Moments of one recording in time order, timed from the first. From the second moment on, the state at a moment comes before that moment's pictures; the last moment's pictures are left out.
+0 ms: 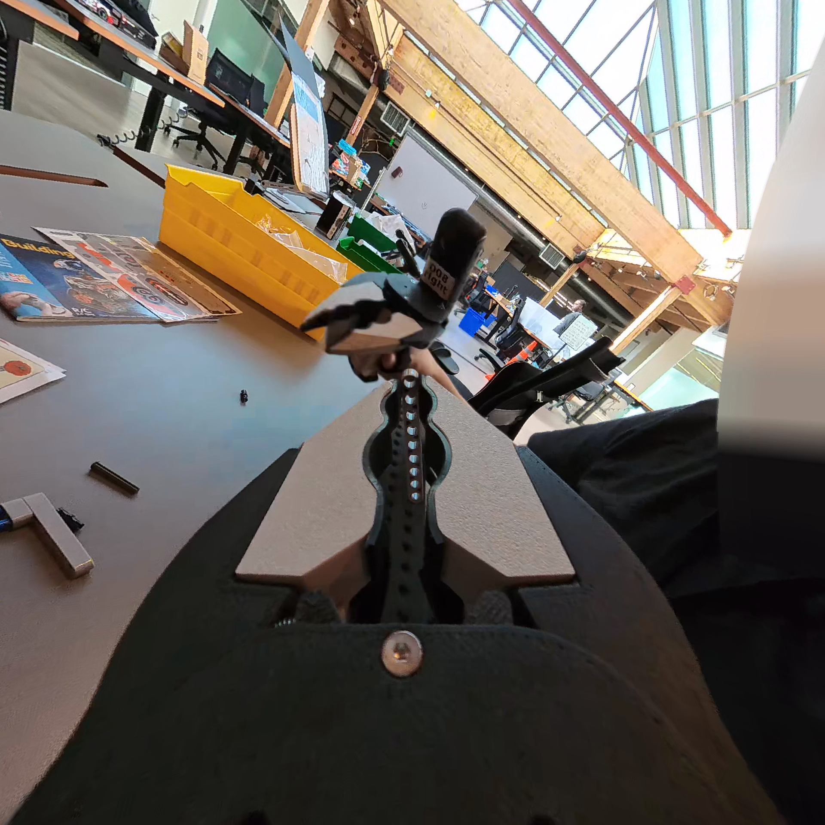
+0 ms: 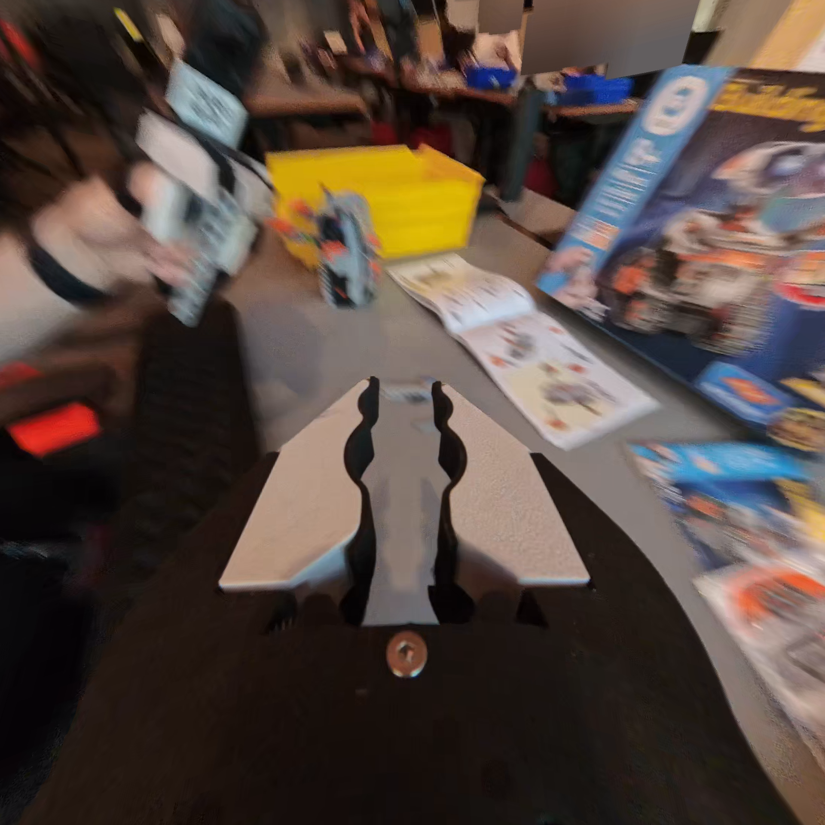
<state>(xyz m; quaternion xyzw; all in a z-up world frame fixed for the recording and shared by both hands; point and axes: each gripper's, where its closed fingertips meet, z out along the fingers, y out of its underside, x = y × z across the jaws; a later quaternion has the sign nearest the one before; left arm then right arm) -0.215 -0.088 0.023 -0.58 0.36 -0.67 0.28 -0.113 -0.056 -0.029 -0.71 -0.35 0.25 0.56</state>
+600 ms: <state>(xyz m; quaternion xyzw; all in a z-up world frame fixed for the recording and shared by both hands) -0.226 -0.099 0.012 -0.60 0.36 -0.65 0.28 -0.031 -0.037 -0.163 -0.73 -0.56 0.24 0.33</state>
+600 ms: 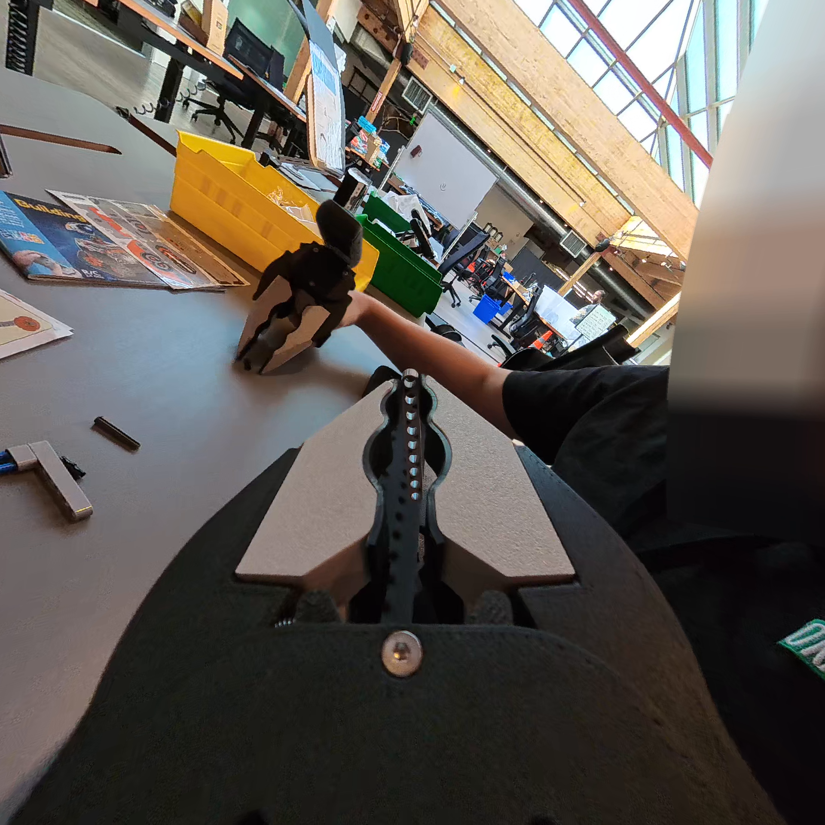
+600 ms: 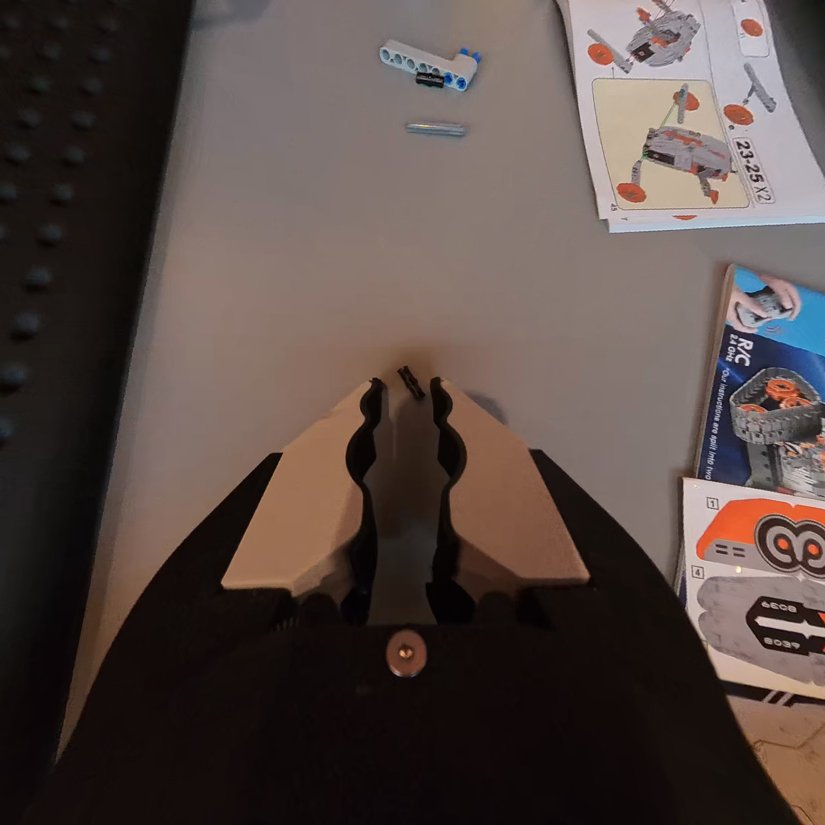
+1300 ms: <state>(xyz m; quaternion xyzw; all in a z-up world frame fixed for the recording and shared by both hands) -0.212 -0.101 -0.004 -0.63 0.36 -0.64 0.26 -0.031 -0.035 -0.162 -0.70 -0.57 0.24 0.35</state>
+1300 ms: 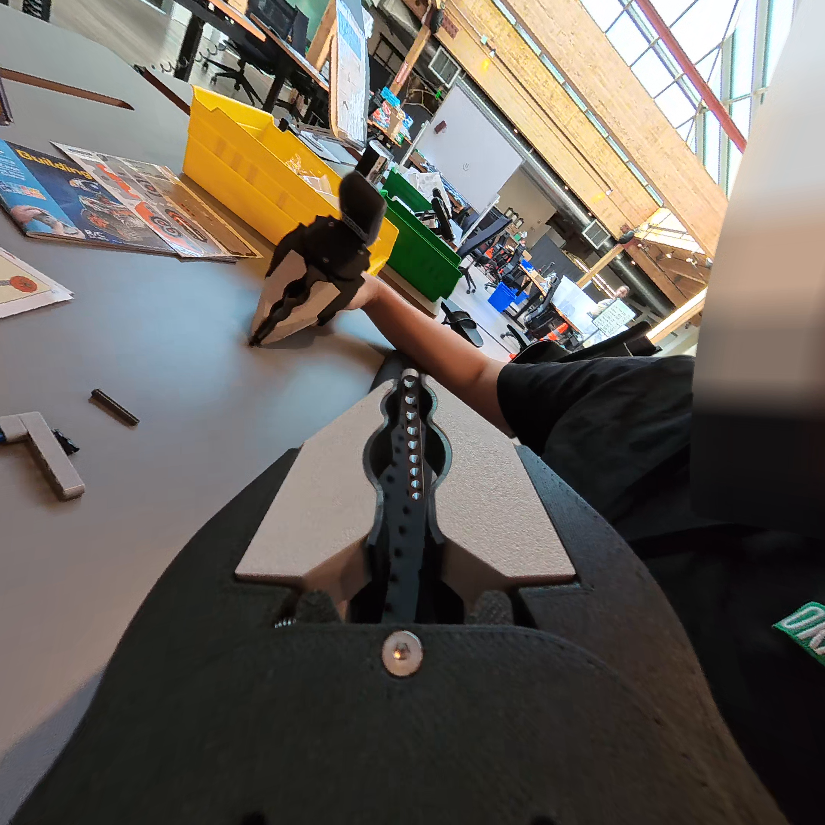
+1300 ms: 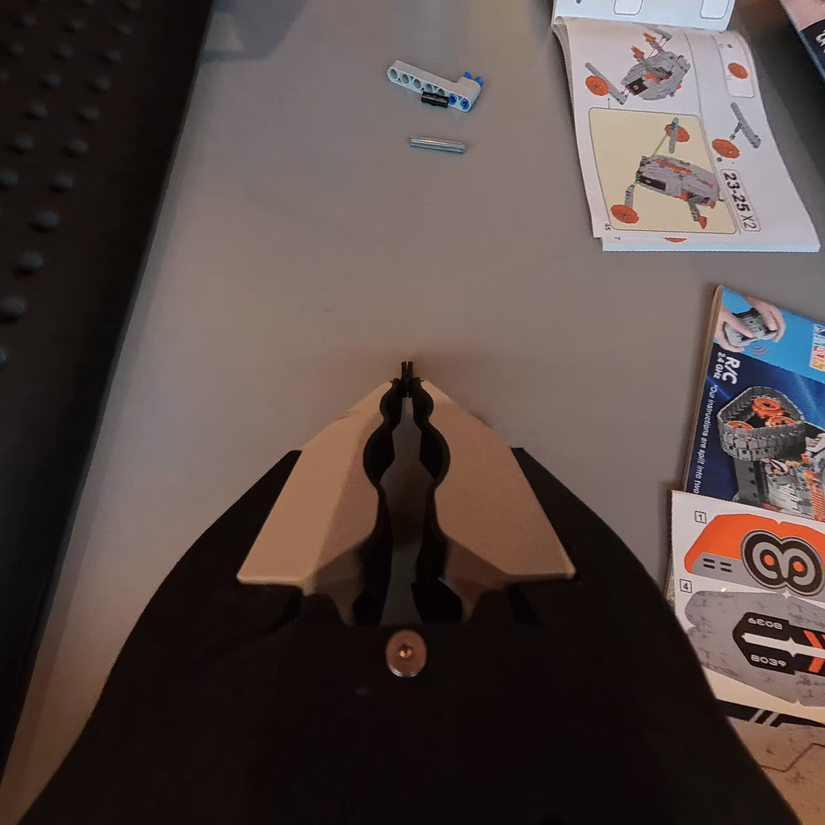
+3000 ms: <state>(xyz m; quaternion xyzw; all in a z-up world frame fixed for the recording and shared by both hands) -0.281 -0.070 -0.035 -0.67 0.11 -0.67 0.30 -0.277 -0.059 -0.040 -0.53 -0.54 0.22 0.61</state>
